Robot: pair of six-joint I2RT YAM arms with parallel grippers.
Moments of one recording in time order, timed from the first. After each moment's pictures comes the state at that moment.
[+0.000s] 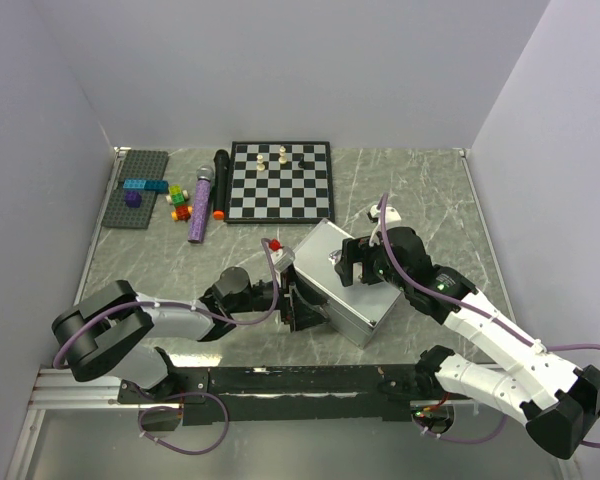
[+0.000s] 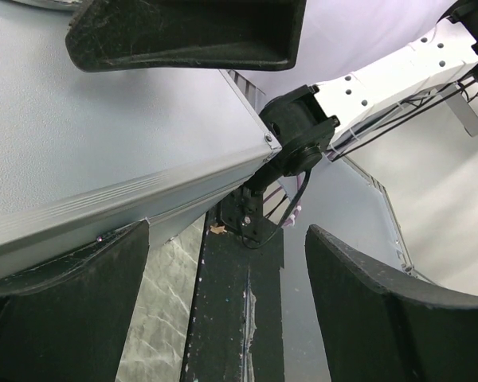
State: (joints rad) left arm -0.92 1.44 0.40 1.09 0.56 -0.69; right arm 0.68 0.89 0.80 -0.50 0.11 0.38
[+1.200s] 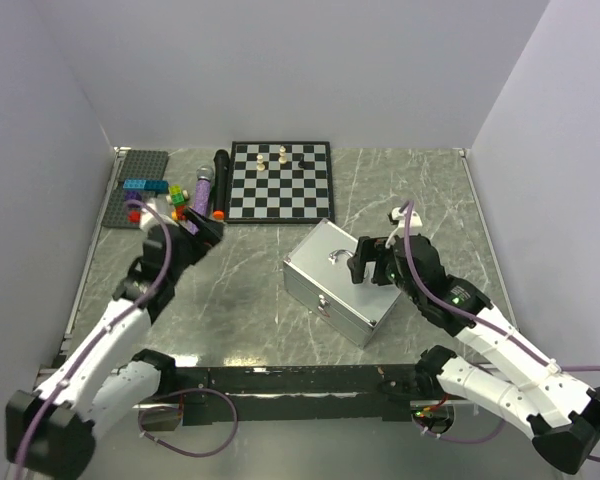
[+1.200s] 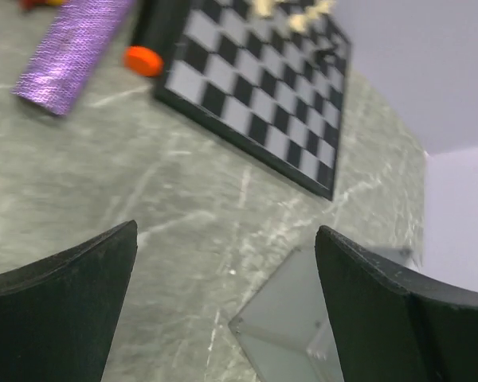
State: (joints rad) left arm -0.40 0.83 0.58 -0.10 -0.25 -0.90; right arm 0.68 0.77 0.77 -0.52 0.24 0.44
